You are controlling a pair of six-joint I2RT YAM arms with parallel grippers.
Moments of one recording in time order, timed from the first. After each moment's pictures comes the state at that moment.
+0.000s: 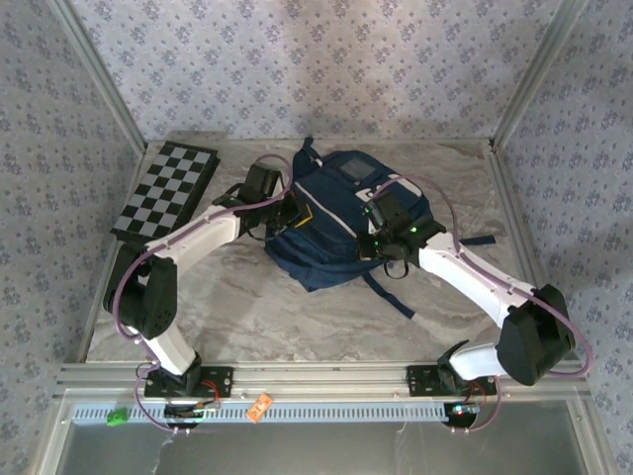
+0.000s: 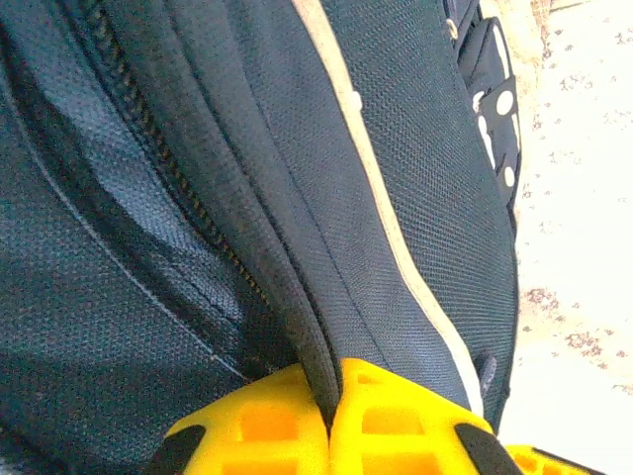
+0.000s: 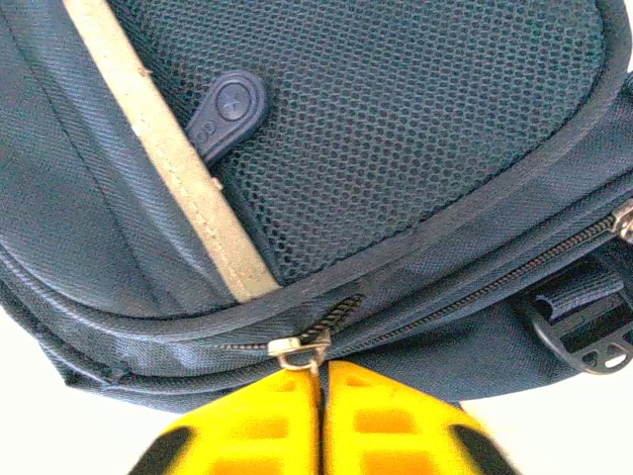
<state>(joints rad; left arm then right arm) -0.52 1.67 1.23 -0.34 0.40 -0.93 0.59 1.37 1.05 -0.69 0.00 0.46</state>
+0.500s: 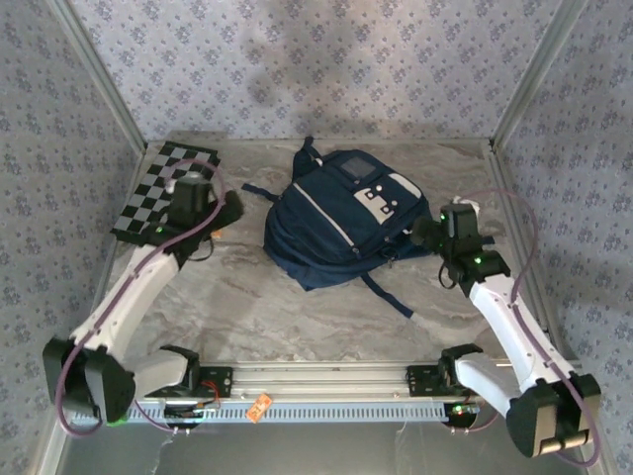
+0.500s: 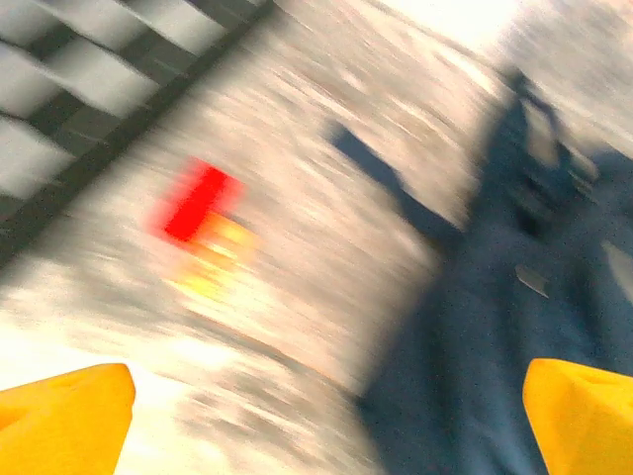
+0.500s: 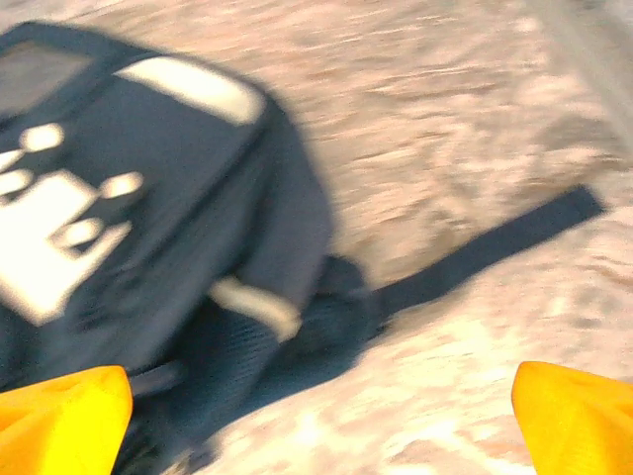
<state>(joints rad) -0.27 1.13 0.97 -0.54 -0.26 -0.62 0.16 0.97 0.74 -0.50 0.29 0.40</state>
